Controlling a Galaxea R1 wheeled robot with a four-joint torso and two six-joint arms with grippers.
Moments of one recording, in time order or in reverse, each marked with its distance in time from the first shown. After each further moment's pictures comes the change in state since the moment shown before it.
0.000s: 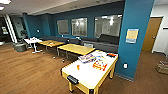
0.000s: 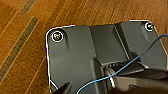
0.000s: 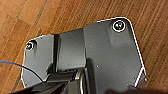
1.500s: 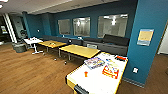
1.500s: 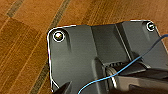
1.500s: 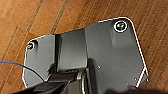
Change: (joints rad) left arm 0.000 -0.003 0.000 0.000 0.000 0.000; right arm 0.000 0.003 0.000 0.000 0.000 -0.003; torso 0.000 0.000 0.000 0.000
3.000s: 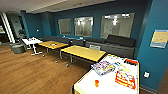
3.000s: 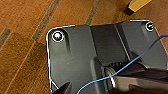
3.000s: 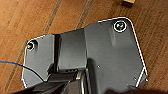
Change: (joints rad) left arm 0.000 0.002 0.000 0.000 0.000 0.000; right arm 0.000 0.000 0.000 0.000 0.000 0.000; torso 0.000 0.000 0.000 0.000
